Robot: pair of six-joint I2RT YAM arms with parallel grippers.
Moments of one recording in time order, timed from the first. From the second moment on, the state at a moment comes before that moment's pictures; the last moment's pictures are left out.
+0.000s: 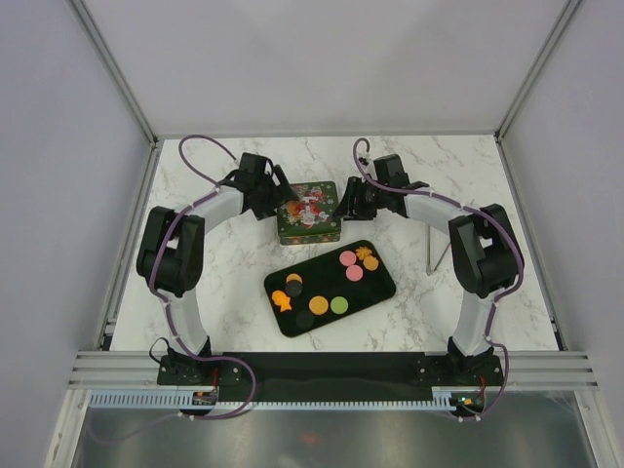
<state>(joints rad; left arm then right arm) -0.31 1.91 1.29 -0.23 0.11 -0.76 0.38 1.92 1.27 -0.16 -0.50 0.50</state>
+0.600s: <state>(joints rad) -0.31 1.92 1.33 -0.28 0.12 -0.71 0.40 1.88 1.25 0.00 -0.67 0.66</state>
